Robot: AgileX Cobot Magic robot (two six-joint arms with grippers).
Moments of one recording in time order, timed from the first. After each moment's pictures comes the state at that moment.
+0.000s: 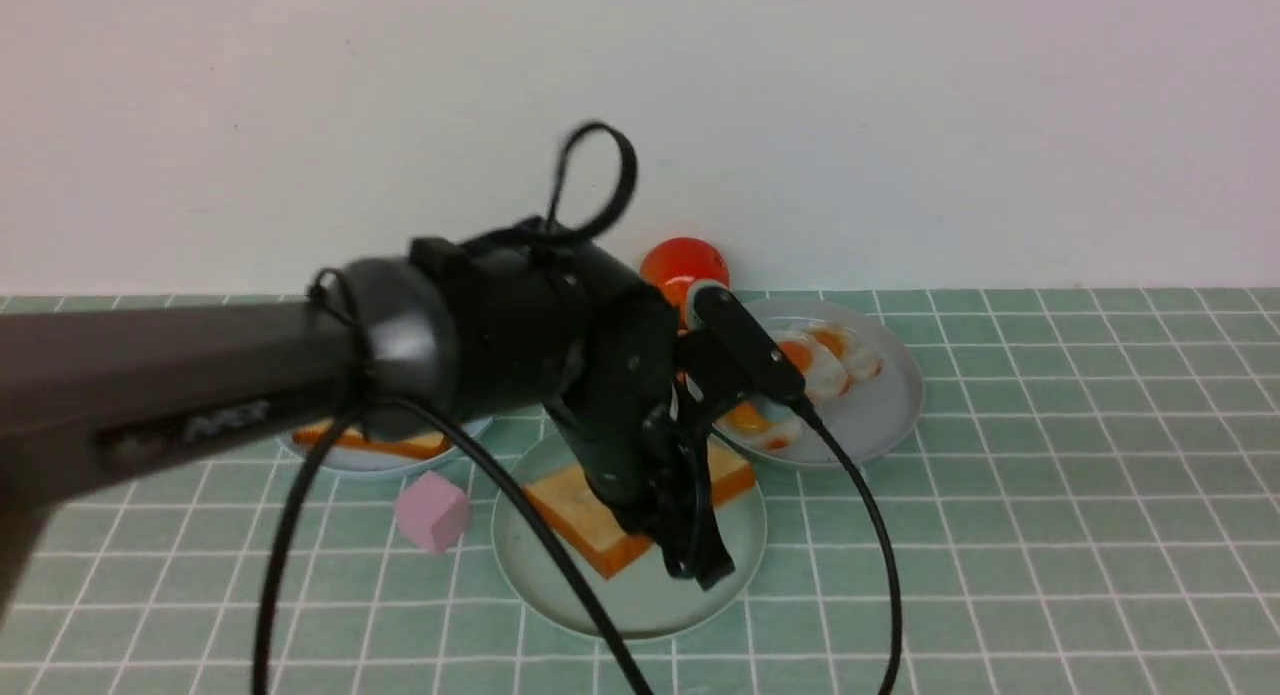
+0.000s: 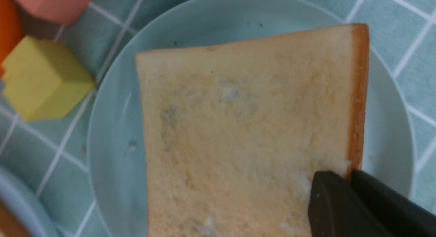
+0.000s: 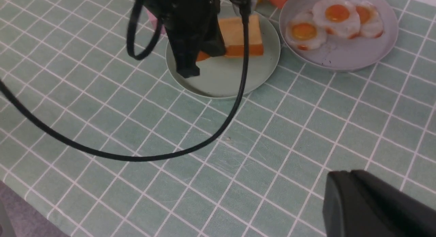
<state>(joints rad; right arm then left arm) 0.33 0.67 -0.95 0.30 1.05 -0.23 -0.71 1.91 -1.39 0.10 0.67 0.26</state>
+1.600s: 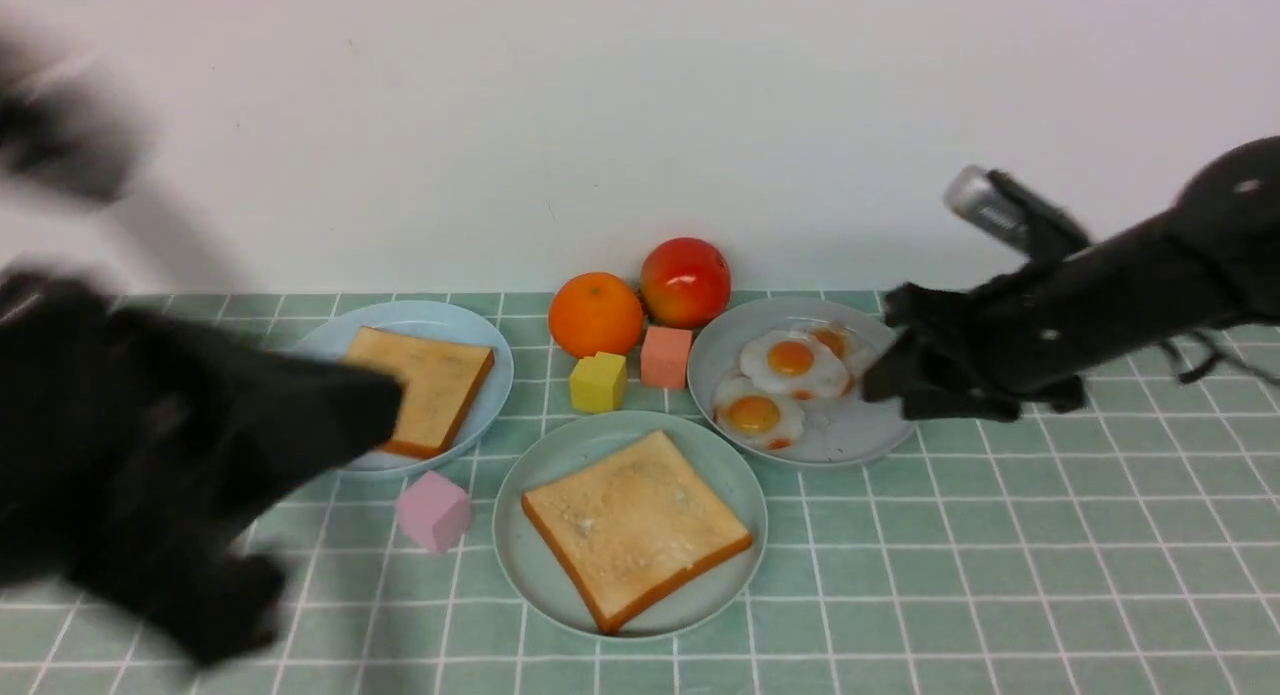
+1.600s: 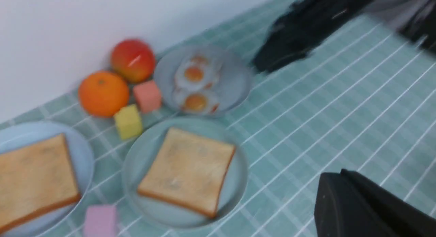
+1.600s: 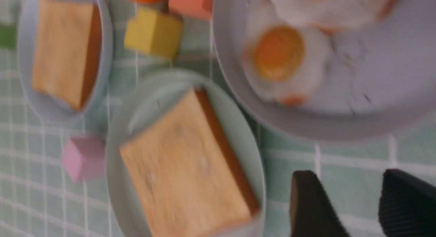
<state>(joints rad) 0.12 1.88 -1.29 0.87 0.67 -0.30 -0.71 0.72 -0.84 -0.07 0.54 -0.03</state>
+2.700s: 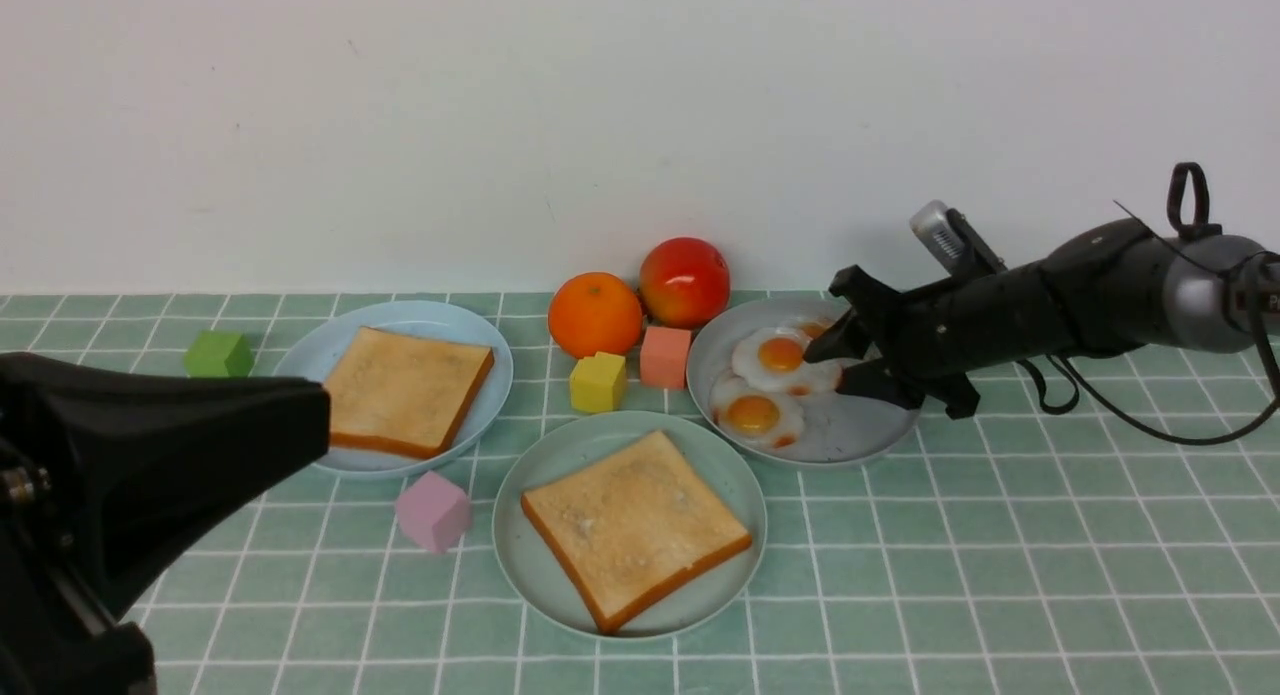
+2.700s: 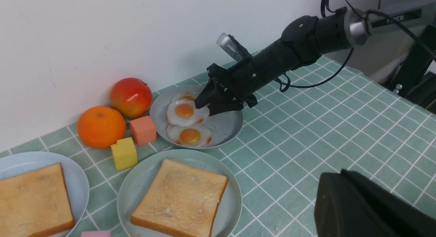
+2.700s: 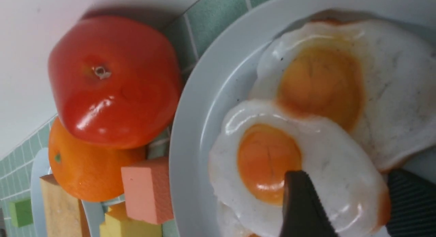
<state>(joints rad) 0.10 2.24 -1.55 1.14 0.53 -0.31 -0.71 0.64 -0.78 -0.09 0.46 -0.03</state>
